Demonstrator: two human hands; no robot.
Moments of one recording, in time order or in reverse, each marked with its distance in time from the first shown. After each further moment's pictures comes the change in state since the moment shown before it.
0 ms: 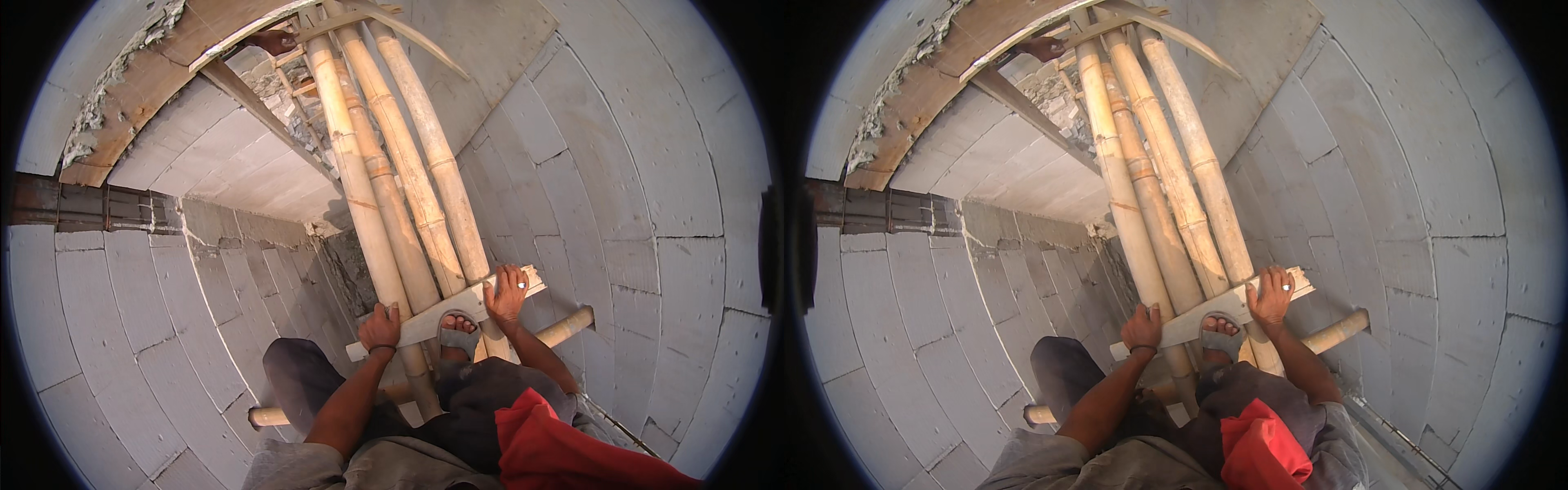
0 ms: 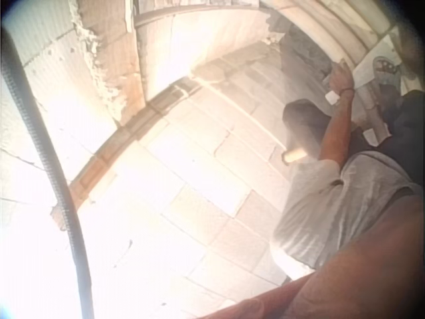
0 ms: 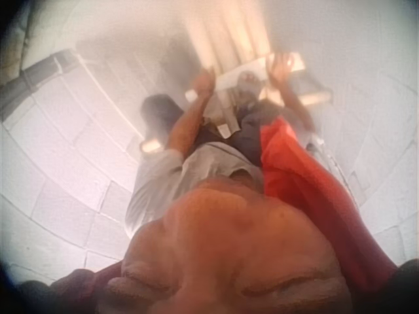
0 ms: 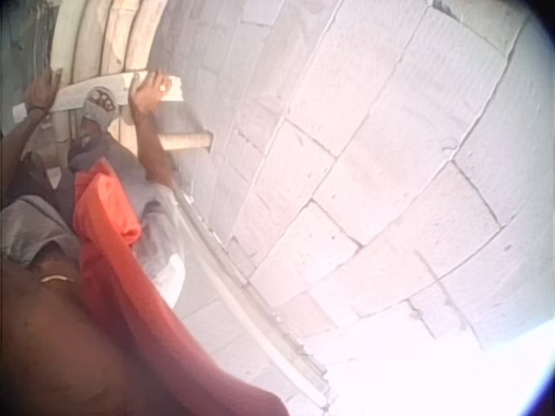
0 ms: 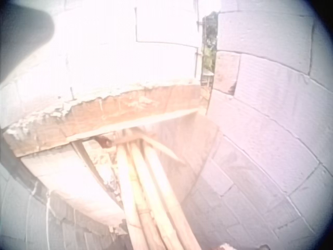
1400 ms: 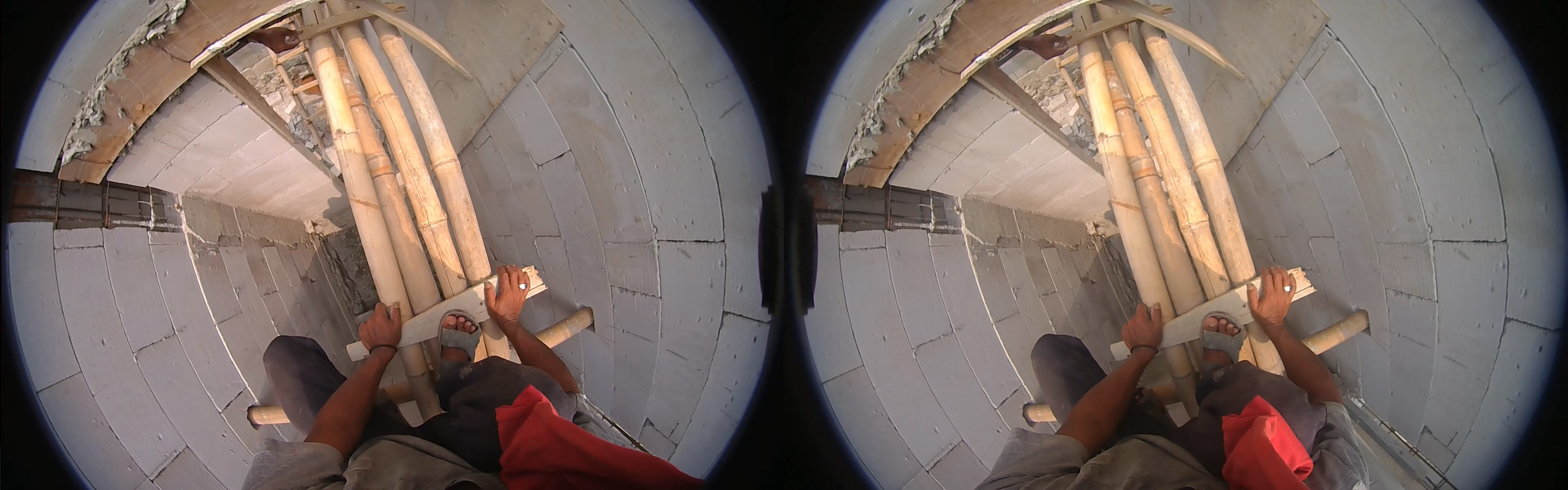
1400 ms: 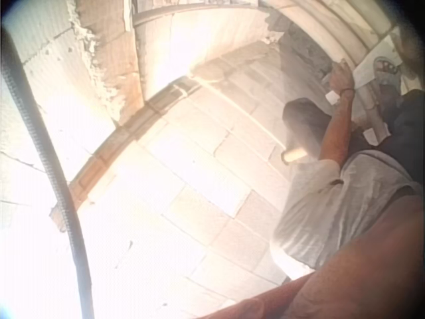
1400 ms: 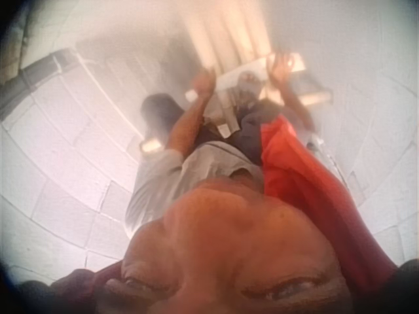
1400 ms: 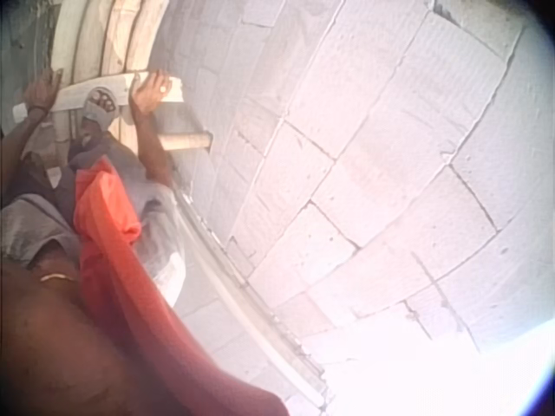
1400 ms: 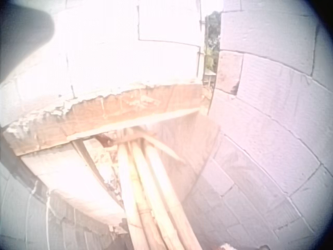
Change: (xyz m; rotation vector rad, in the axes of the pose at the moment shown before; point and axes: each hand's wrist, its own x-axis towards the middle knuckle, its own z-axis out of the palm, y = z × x) left_hand 0.009 0.002 0.000 -0.003 -0.025 0.005; right_hand 0.007 0.000 0.002 -0.006 -0.006 0.007
